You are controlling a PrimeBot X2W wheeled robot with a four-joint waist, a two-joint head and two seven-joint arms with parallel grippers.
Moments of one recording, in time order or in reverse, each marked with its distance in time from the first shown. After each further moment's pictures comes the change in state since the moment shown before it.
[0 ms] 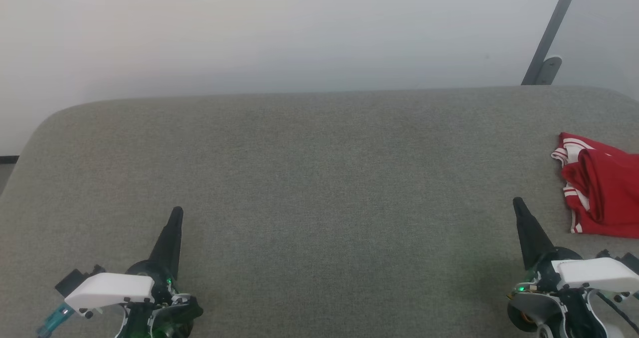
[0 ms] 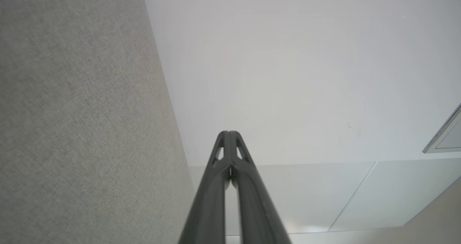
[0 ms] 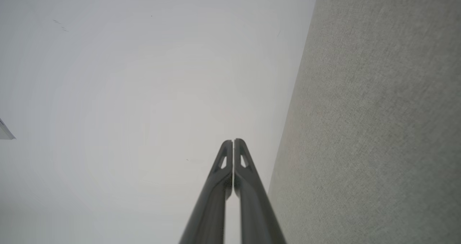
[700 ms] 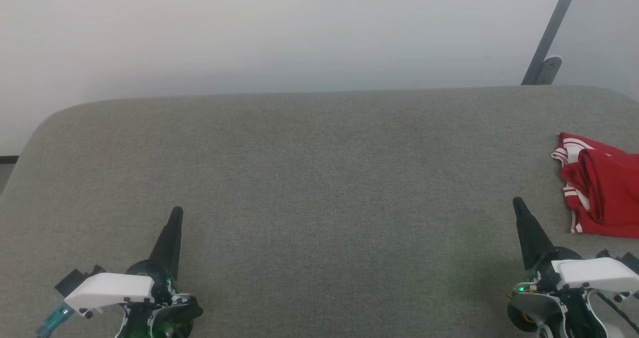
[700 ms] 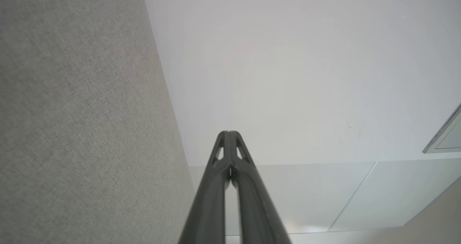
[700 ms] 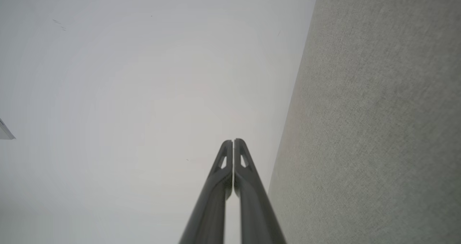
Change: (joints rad) left arm 0.000 0.000 0.001 0.000 0.000 0.000 0.000; right arm 0.000 0.000 0.000 0.000 0.000 0.000 0.000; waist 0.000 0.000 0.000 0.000
